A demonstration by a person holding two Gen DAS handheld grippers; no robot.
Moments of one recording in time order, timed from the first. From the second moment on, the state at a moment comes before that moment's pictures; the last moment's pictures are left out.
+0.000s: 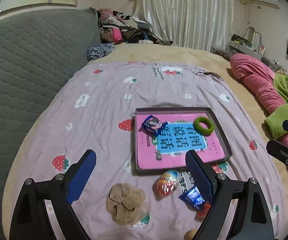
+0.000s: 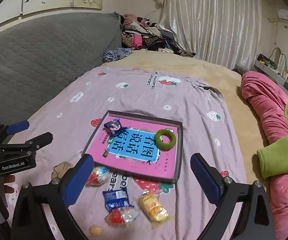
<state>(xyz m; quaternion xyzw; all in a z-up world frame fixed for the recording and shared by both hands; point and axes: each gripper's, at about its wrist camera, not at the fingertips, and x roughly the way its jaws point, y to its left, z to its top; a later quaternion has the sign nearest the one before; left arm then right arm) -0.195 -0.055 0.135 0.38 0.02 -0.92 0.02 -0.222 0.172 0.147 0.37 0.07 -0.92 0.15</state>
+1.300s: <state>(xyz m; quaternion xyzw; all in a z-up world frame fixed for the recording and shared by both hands) -0.081 -0.056 0.082 0.40 0.01 -0.92 0.01 -0.105 0.171 0.092 0.37 0.09 -0.91 0.16</state>
